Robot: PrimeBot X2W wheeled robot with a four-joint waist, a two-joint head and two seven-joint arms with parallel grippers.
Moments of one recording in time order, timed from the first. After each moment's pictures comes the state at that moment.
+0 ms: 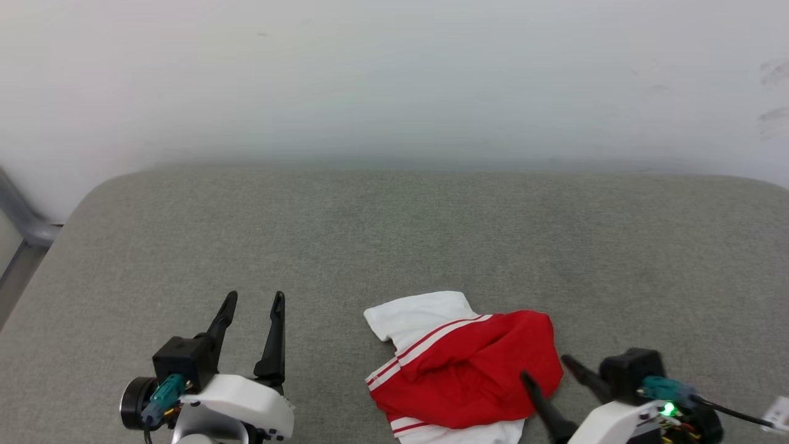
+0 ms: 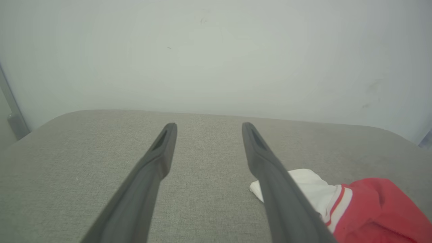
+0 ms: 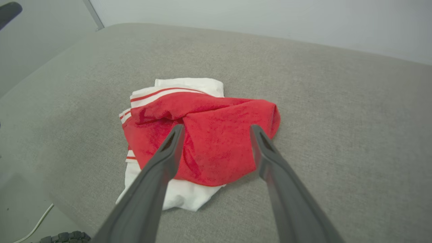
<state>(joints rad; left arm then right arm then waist) -0.08 0.28 -0.32 0.15 -0.46 0.13 -0.25 0.12 -0.09 0.17 -0.12 0.19 0.13 0.31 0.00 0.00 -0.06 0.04</state>
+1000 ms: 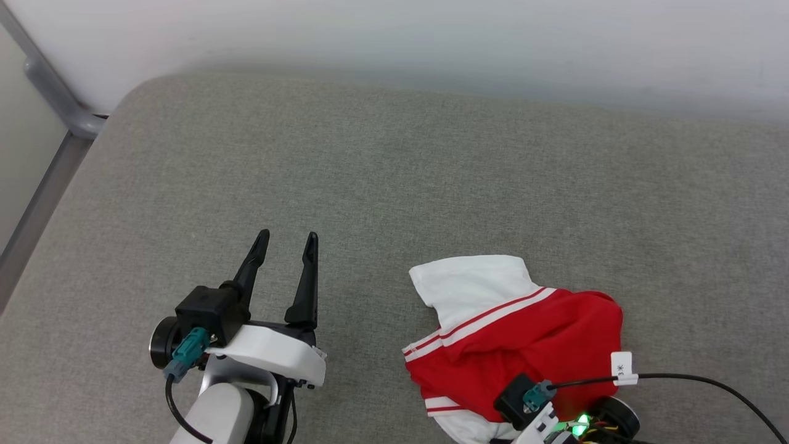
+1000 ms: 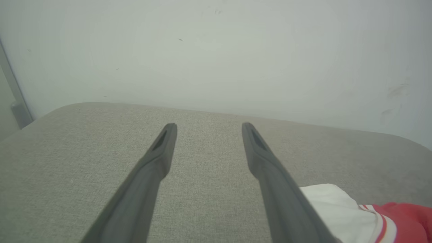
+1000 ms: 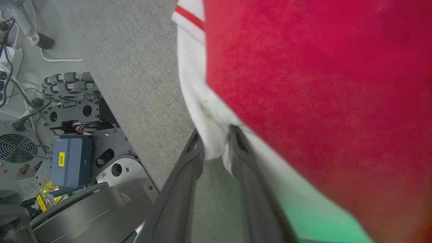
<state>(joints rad) -0.22 0.19 -0.32 0.15 -0.41 0.08 -0.26 -0.17 -0.33 0.73 0.23 0.41 0.13 0.59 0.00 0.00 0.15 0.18</state>
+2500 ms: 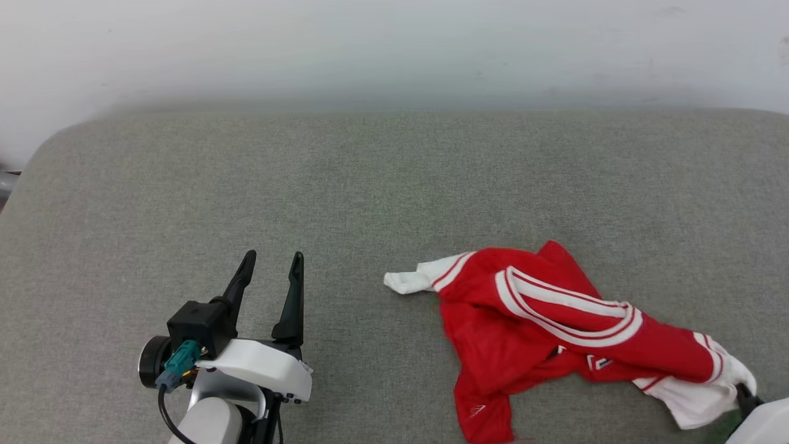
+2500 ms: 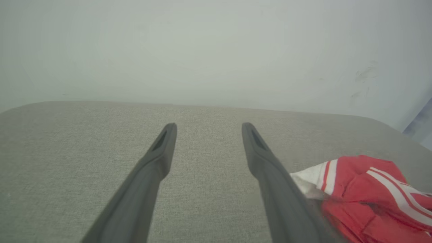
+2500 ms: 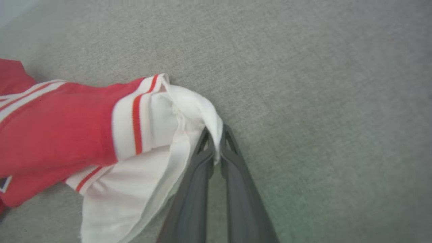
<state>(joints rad) -0.18 0.20 -0.28 0.19 -0.39 0.07 -0.26 -0.04 -0.06 -0.45 0.31 0.27 0.13 0.34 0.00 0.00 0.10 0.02</state>
